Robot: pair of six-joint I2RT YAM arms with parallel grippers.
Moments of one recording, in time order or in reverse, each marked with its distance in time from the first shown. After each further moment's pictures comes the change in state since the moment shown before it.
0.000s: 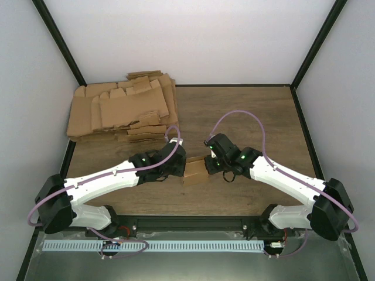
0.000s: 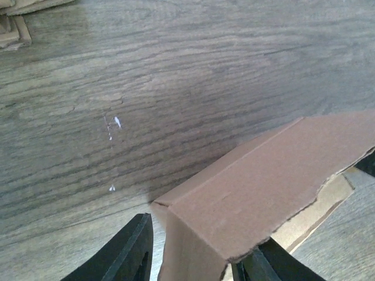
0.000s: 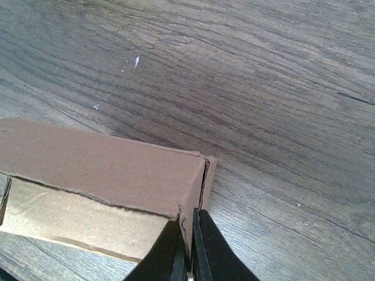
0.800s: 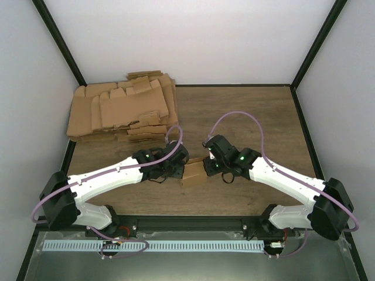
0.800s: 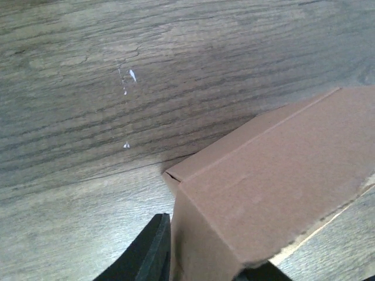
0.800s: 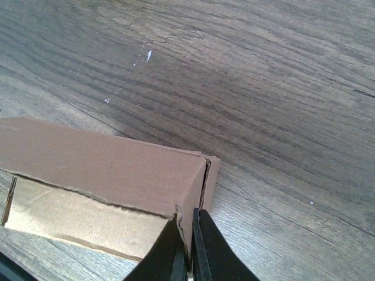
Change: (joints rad) left arm 0.000 0.051 0.083 -0.198 0.041 -0.046; right arm 0.025 0.000 0.000 0.000 -0.007 0.008
